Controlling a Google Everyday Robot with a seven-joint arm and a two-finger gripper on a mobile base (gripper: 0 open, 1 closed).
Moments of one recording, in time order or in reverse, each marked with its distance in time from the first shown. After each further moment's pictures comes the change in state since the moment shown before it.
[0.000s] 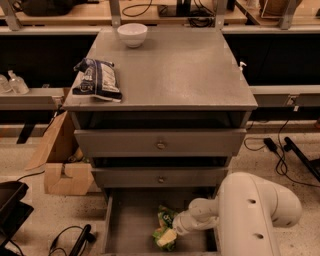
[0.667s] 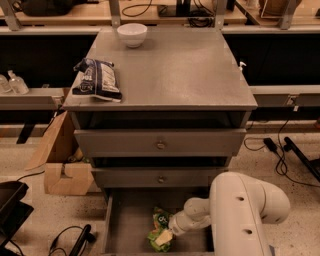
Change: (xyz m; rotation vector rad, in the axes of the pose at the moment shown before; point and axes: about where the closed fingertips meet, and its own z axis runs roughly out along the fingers) arm -0.002 0.006 0.023 -0.037 0.031 -0.012
